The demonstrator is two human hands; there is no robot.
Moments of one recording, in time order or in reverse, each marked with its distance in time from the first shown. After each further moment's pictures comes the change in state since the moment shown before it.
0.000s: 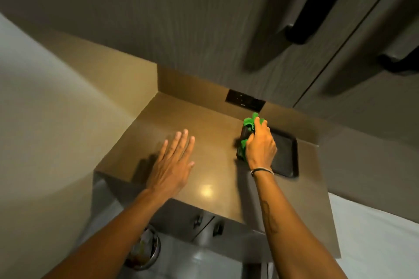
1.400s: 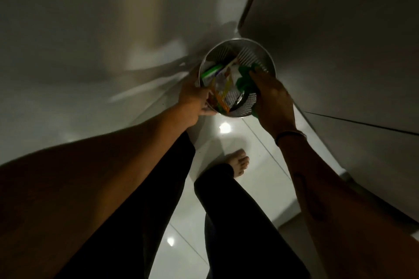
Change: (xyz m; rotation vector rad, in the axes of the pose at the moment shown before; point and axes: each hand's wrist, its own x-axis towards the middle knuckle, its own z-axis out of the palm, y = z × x) left_hand -0.344 -0.197 0.535 -1.429 -0.110 -1.726; right_hand -0.469 0.096 0.551 0.093 -1.006 -0.691
